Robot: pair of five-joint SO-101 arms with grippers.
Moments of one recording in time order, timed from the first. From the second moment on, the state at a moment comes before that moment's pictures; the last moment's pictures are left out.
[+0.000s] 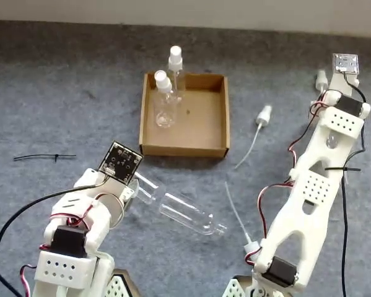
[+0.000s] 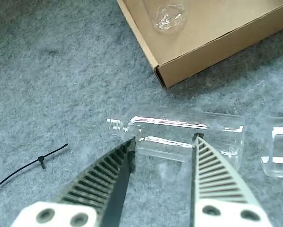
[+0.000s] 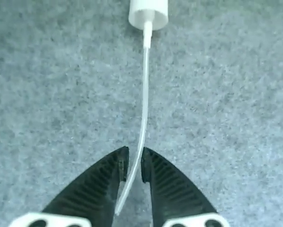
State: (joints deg) left arm 3.8 -84.4 77.4 59.8 -15.3; right arm 22.0 79.1 -95.8 83.4 19.8
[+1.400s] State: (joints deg) left arm 3.8 -84.4 77.4 59.8 -15.3; right arm 22.6 65.4 -95.8 97.5 19.9
